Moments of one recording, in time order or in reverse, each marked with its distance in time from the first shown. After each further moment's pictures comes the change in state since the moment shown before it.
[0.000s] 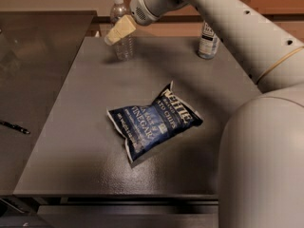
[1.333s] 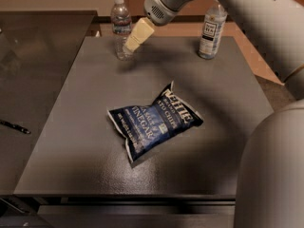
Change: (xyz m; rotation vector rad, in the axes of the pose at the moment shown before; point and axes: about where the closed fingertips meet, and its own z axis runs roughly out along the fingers) arm 0.040 0.021 -0.066 -0.031 0.204 -0.074
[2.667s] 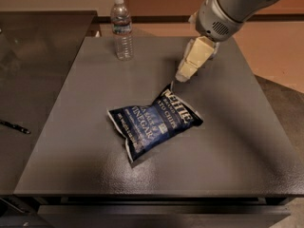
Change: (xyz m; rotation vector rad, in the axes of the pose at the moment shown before) arm 0.102 0.060 -0.121 0.002 0.119 -0.170
